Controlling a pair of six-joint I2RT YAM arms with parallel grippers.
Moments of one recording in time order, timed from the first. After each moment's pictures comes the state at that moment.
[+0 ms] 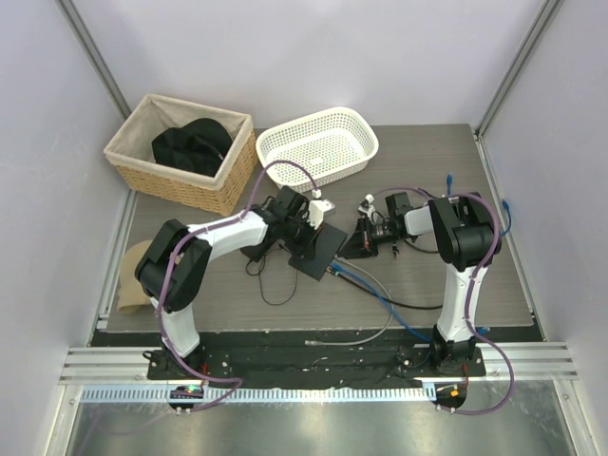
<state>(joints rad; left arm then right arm) -0.67 1.83 1.16 -0.31 0.41 0.08 0.18 2.06 0.95 -0.05 -1.10 0.42</state>
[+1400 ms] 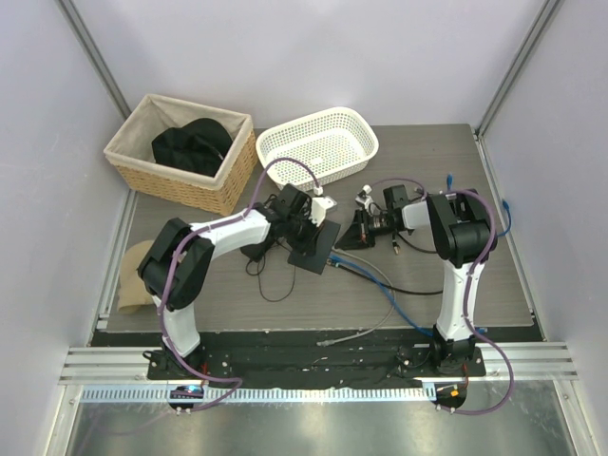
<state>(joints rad) -0.68 1.85 1.19 -0.31 0.36 0.08 0.18 2.11 1.06 -0.06 -1.10 0.37</state>
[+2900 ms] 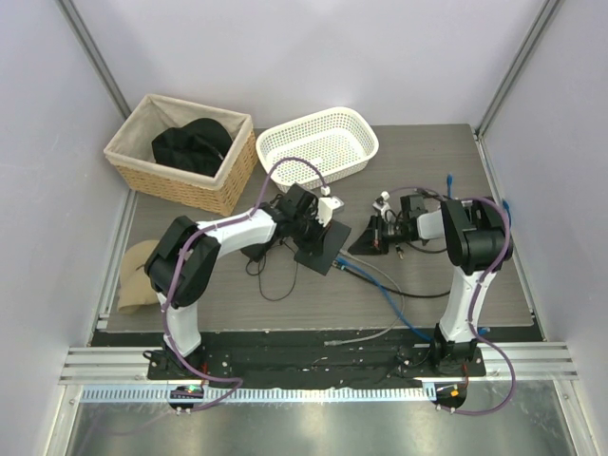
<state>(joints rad) -0.70 1.88 1.23 -0.27 0.36 0.08 0.10 2.05 0.94 0.03 -1.08 0.42</state>
